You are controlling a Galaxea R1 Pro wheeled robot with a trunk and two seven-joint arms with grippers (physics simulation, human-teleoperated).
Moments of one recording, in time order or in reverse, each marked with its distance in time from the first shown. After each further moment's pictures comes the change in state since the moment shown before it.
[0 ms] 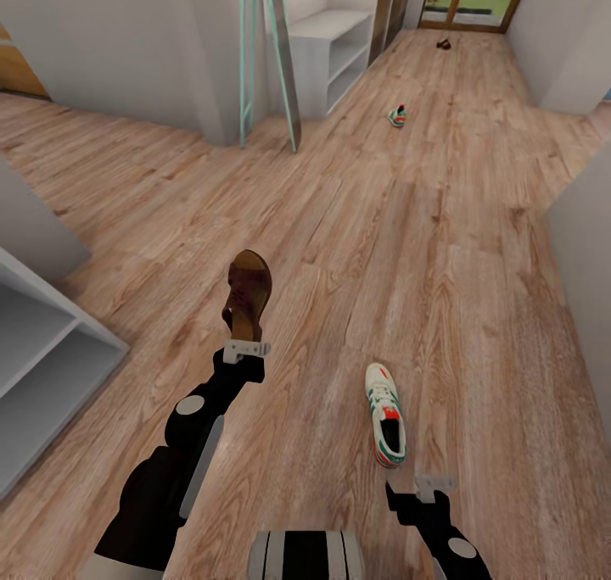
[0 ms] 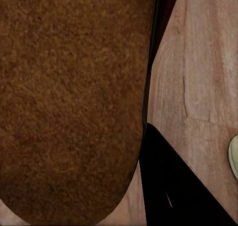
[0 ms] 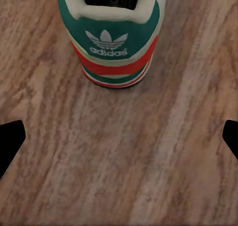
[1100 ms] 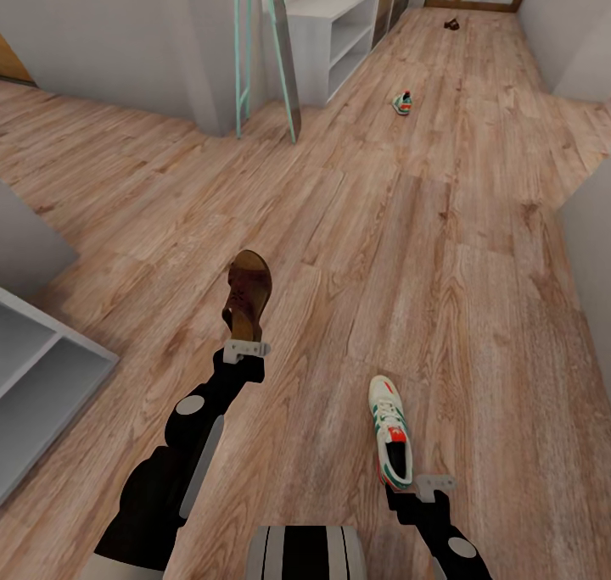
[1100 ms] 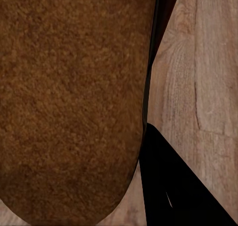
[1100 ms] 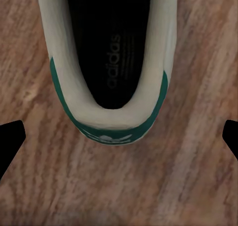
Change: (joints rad) left arm 0.000 0.000 0.000 0.000 -0.001 0.000 0.000; right arm 0.000 0.000 0.001 -0.003 0.000 0.000 0.001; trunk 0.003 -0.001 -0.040
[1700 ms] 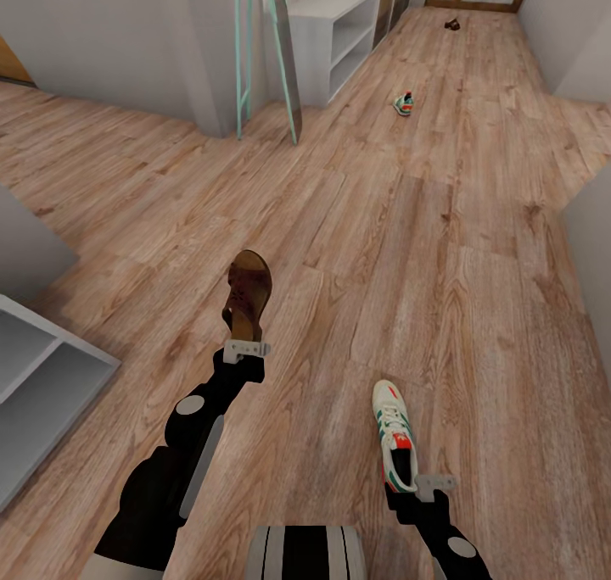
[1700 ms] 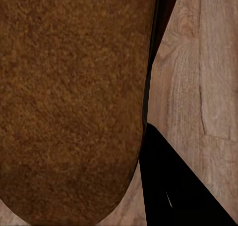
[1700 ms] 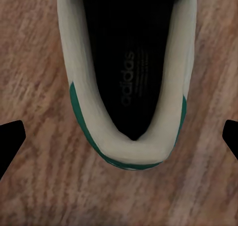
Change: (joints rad) left arm 0.000 0.000 0.000 0.000 0.000 0.000 0.000; right arm 0.000 0.000 0.003 -0.002 0.000 0.000 0.001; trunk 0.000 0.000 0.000
